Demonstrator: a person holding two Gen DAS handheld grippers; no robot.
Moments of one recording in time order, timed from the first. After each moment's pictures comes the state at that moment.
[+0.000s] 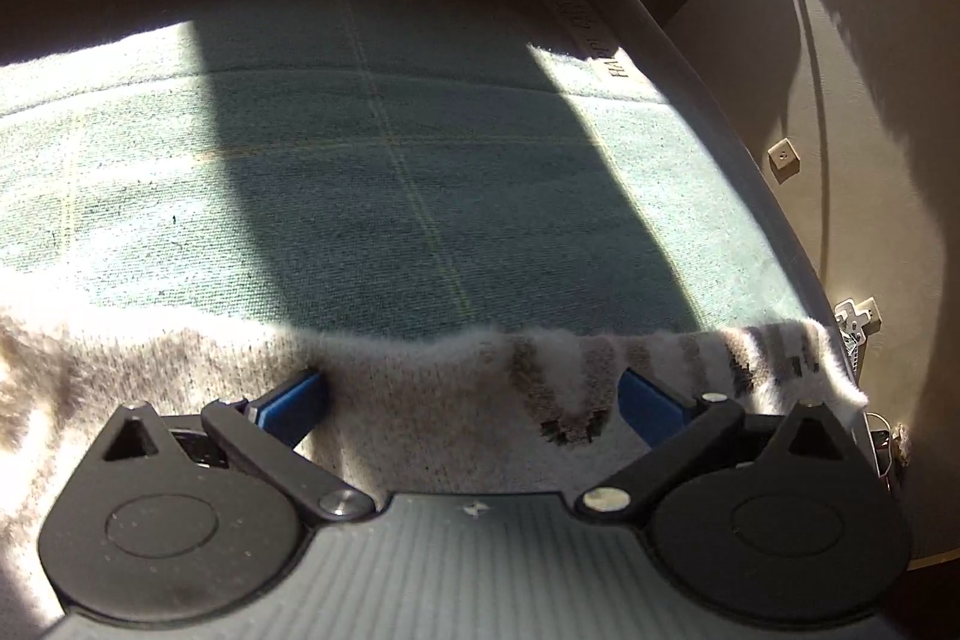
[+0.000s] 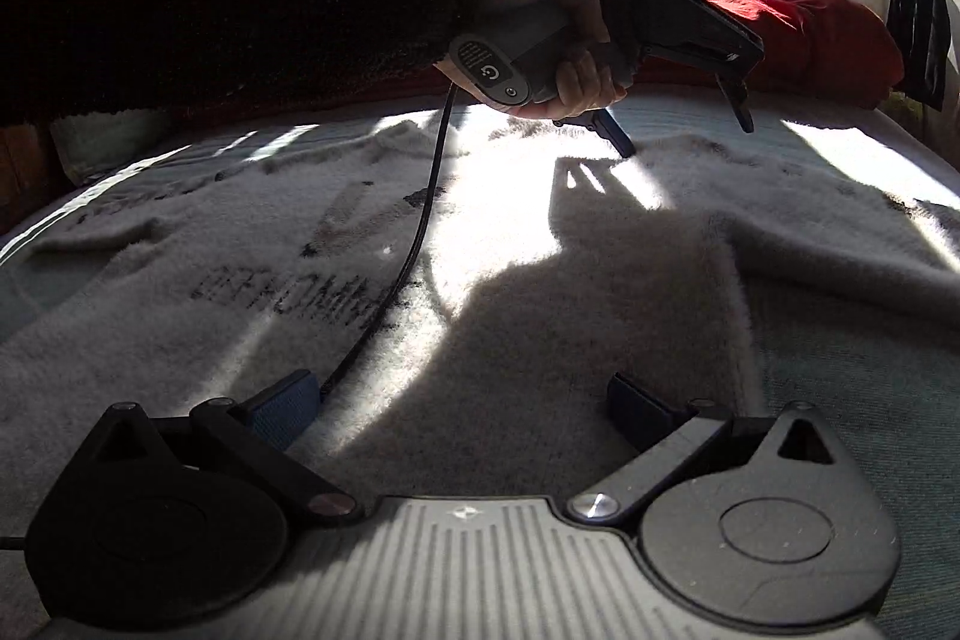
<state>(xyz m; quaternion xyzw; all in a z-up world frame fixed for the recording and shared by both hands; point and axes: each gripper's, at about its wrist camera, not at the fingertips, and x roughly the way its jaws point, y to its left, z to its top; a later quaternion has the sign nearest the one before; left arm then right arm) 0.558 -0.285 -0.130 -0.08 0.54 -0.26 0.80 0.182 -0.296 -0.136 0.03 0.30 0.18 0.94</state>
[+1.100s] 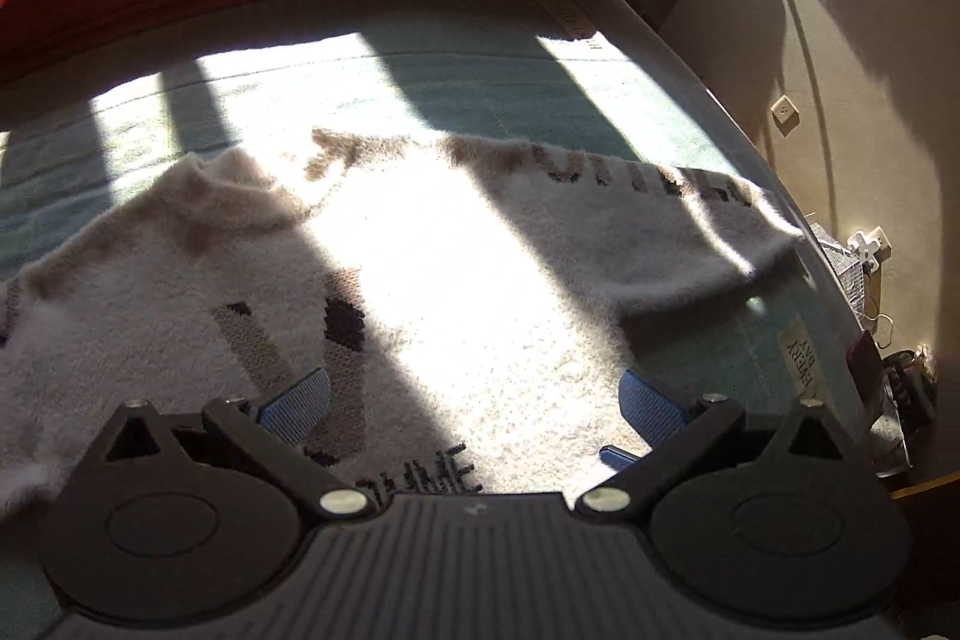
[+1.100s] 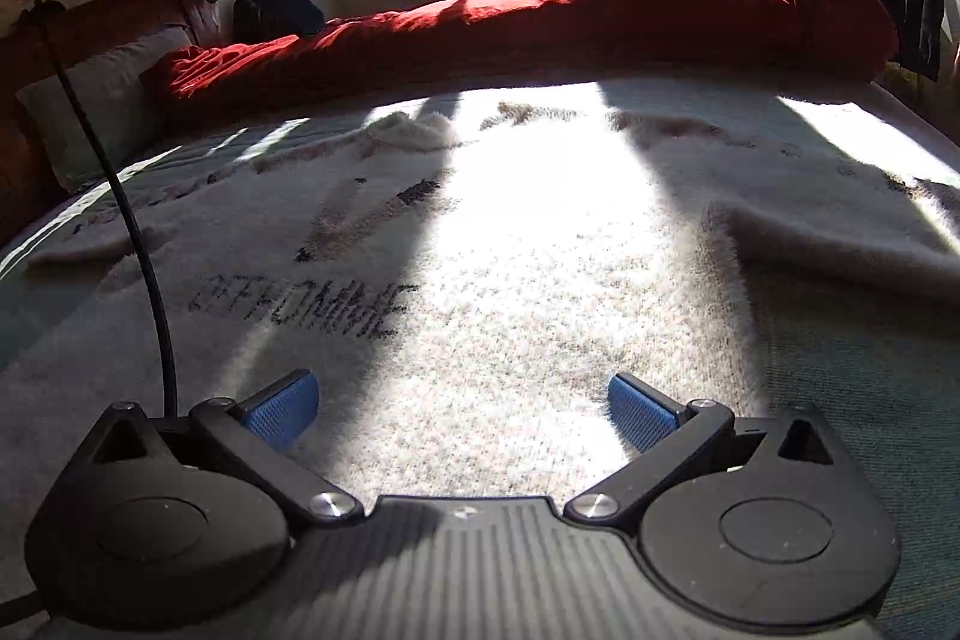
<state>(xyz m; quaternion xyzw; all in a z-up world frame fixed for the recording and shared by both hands) 0.352 -0.136 -0.001 -0.02 0.52 -0.22 0.82 0.185 -0.301 -0.124 0.06 0.34 0.17 0.92</state>
